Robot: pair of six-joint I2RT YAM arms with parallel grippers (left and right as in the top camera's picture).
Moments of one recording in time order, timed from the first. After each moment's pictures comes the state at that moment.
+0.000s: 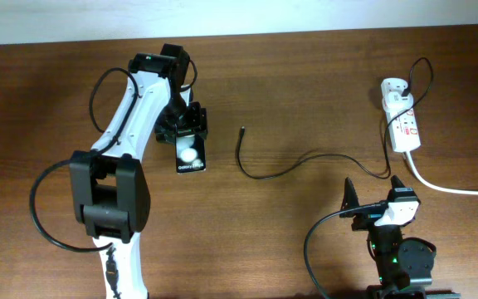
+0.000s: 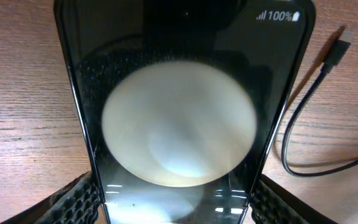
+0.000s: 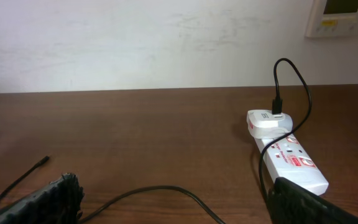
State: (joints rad) left arm -0.22 2.18 1.93 -1.34 0.15 -0.29; right arm -0.01 0.01 0.01 -0.07 -0.04 0.05
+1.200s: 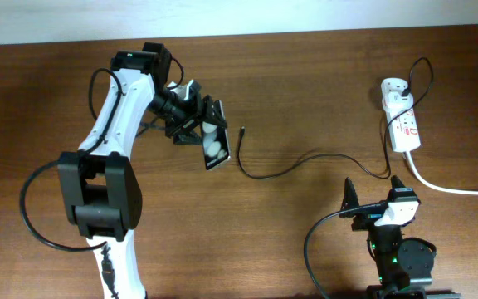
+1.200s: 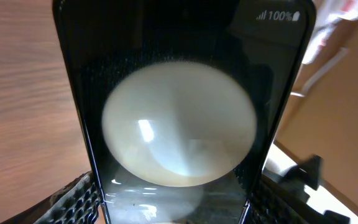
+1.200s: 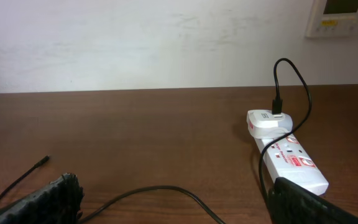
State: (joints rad) left arm -0.15 2.18 1.94 -1.38 0.73 -0.29; right arm -0.01 0.01 0.01 -0.07 -0.04 0.05
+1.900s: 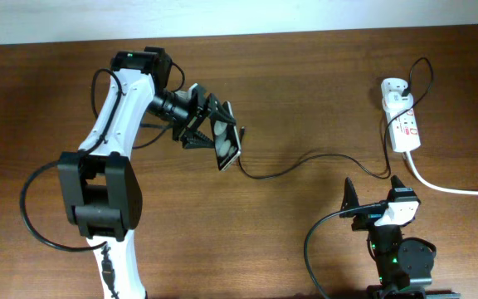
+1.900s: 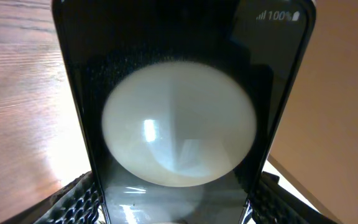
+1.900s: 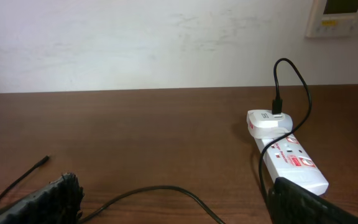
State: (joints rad) left arm -0.15 2.18 1.94 -1.48 0.95 -0.35; right arm -0.01 0.01 0.01 -0.07 -0.04 0.05
